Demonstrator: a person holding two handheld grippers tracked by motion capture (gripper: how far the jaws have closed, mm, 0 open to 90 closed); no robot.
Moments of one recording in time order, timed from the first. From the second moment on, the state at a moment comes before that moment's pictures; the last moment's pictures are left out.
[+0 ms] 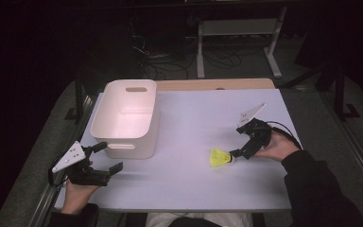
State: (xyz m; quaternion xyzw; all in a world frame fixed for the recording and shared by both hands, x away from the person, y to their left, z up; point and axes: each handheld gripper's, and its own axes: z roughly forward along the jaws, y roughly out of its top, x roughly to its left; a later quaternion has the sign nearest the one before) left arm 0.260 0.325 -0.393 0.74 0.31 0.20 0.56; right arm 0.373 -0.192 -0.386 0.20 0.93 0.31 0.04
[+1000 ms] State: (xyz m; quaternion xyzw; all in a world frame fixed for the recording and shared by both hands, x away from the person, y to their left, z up) left arm 0.260 0.325 -0.394 0.74 0.31 0.19 0.56; right arm 0.380 -0.178 -0.414 0.15 0.95 0.25 0.02
